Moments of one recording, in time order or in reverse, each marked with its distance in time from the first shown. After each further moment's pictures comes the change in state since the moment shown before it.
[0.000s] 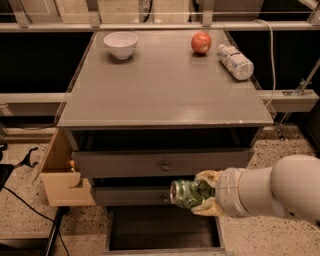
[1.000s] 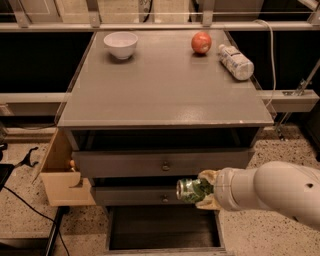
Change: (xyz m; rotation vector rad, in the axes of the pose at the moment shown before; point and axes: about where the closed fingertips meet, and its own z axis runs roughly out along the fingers) arm 0.045 -0.014 0.044 0.024 0.077 -0.042
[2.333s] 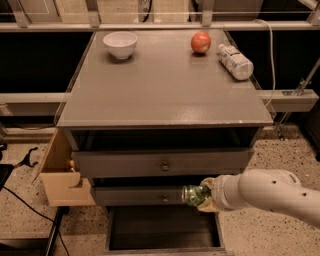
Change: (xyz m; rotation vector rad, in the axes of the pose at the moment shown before) arm 0.068 0.006 0.093 -0.056 0.058 0.093
